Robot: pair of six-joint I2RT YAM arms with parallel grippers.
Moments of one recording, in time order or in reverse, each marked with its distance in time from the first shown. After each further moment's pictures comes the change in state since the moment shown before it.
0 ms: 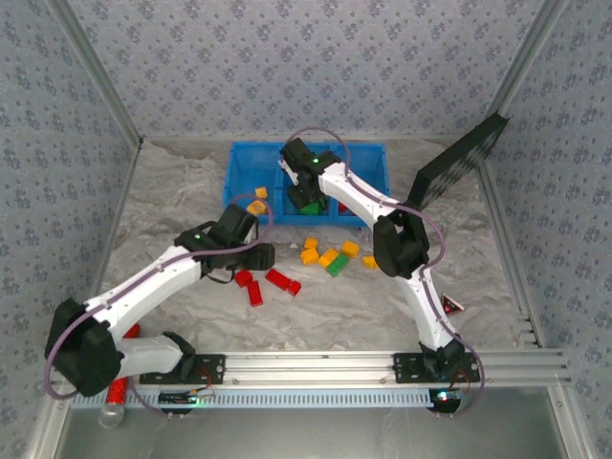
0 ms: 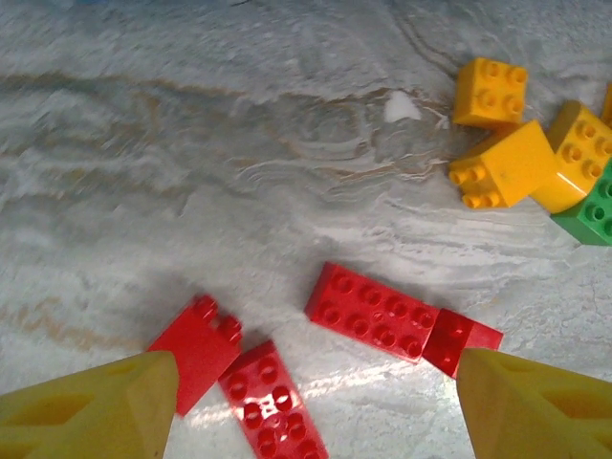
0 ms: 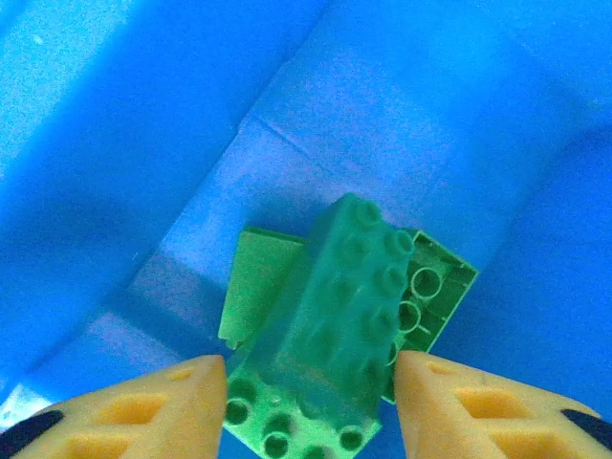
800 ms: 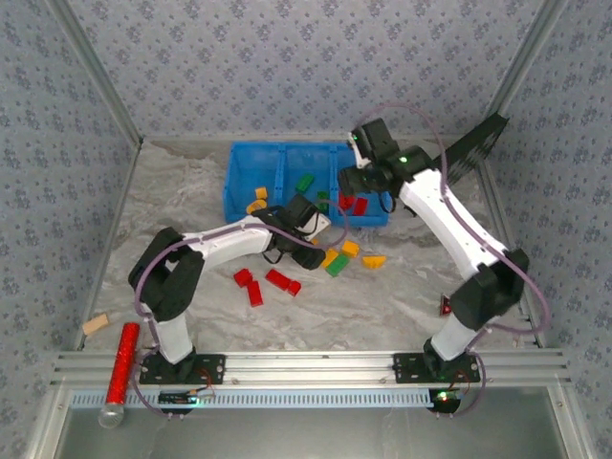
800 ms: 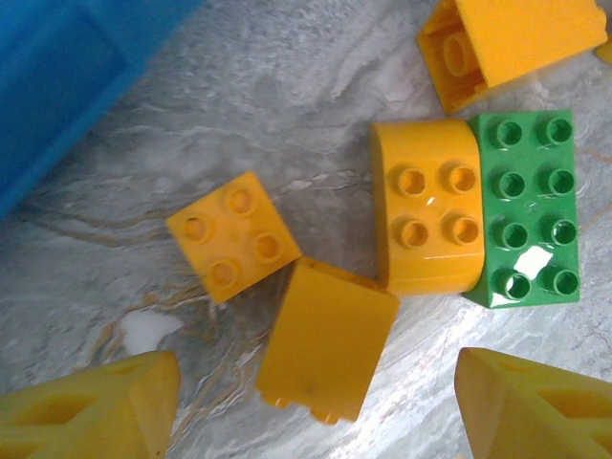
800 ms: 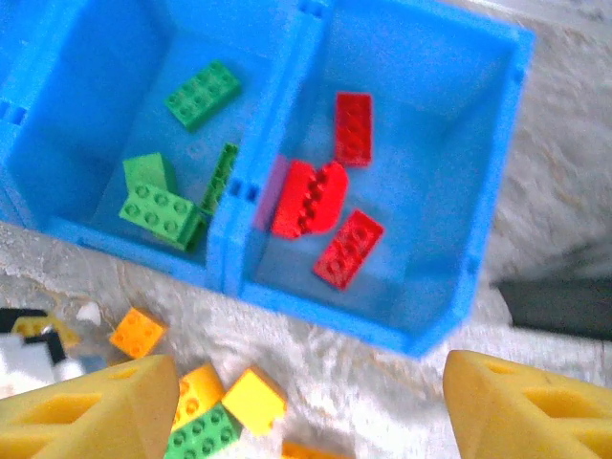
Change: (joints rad) left arm -0.143 0.561 0.311 0.187 0.100 0.508; right arm -0.155 -0.730 -0.486 -0.044 0.014 0.164
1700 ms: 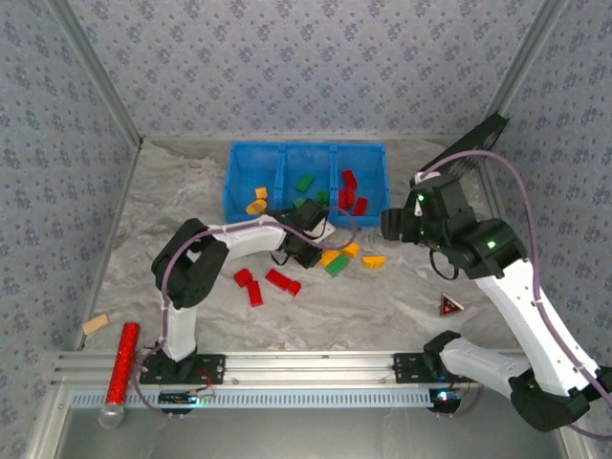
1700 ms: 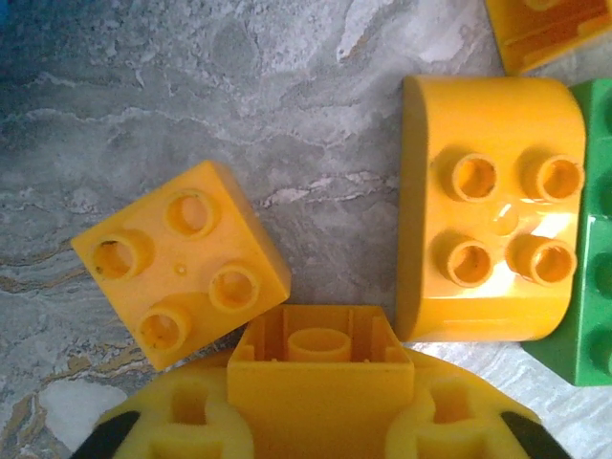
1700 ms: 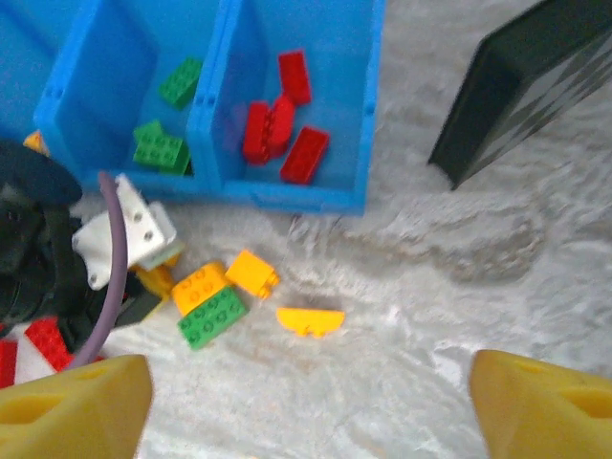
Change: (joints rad) left arm -0.003 0.139 0.054 -0.005 -0.004 0.008; right arm 0.054 -0.582 -0.338 -0.125 0.047 0.214
